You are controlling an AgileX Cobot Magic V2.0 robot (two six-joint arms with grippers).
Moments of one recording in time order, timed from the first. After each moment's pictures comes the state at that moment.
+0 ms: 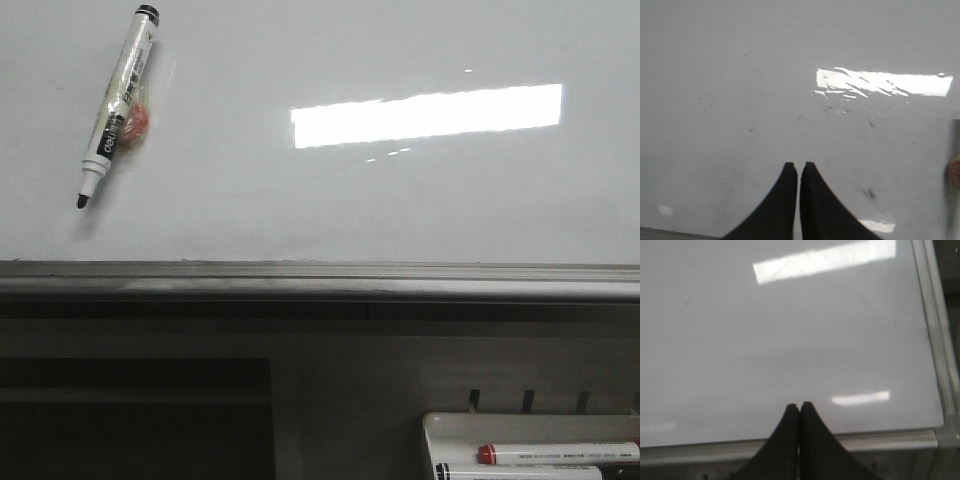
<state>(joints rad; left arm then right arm) 0.01 0.14 -0.20 -0.10 0.17 -0.02 -0.04 0.12 -0.25 0.05 0.41 0.07</state>
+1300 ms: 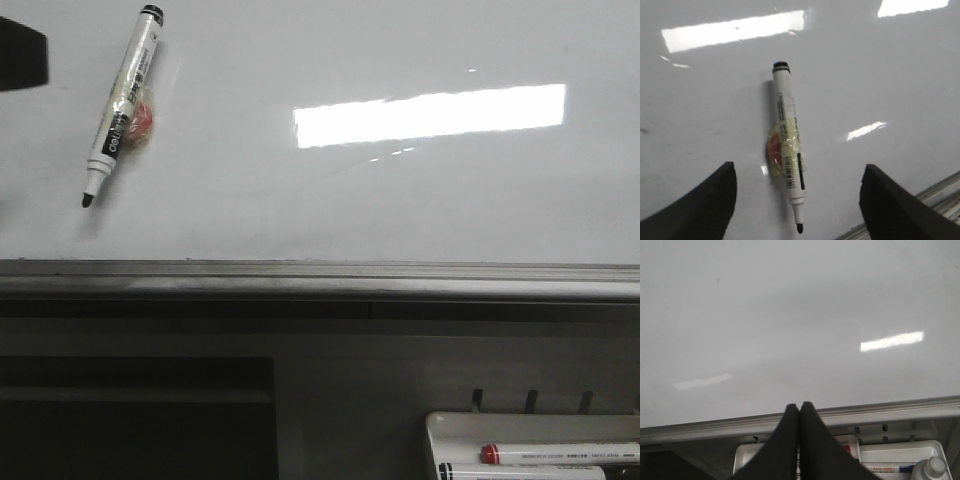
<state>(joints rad) -0.61 0.86 -0.31 -0.11 -0.29 0.06 -0.03 0.28 -0.43 0.21 0.62 0.06</state>
